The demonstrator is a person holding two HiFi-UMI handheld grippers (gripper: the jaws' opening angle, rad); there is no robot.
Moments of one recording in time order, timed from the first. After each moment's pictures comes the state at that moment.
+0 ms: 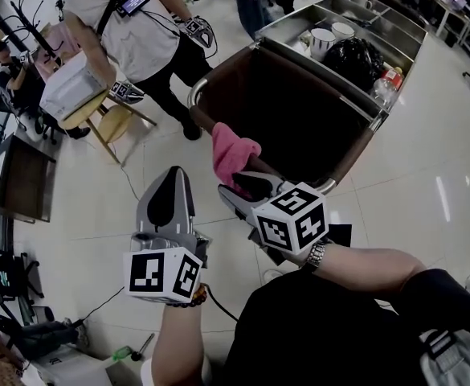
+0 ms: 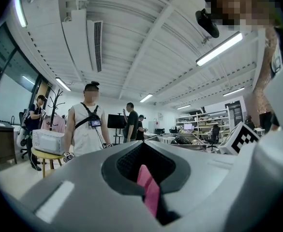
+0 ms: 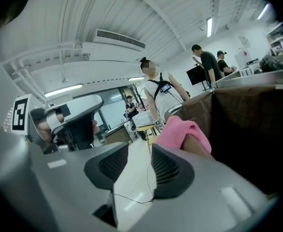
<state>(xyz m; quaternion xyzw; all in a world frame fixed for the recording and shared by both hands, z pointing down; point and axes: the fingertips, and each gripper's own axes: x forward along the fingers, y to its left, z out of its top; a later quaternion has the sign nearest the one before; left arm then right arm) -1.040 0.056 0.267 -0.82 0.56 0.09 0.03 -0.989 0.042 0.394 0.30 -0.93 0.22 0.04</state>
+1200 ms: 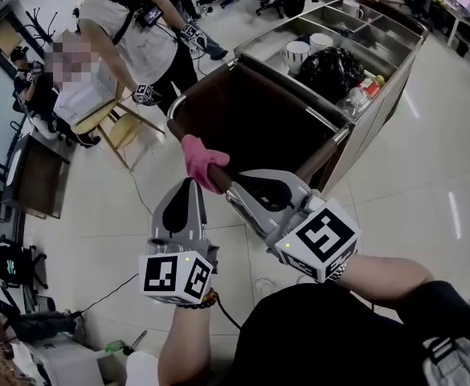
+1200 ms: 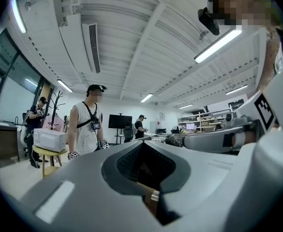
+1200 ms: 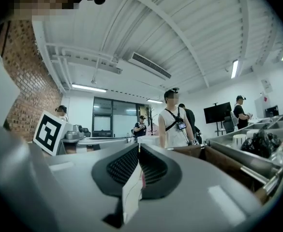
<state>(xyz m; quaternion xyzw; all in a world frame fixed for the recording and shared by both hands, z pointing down) -0.864 0.069 0.300 -0.81 0.58 0.07 0.04 -0.796 0.084 0.286 0.25 -0.97 -0.01 -0.06</state>
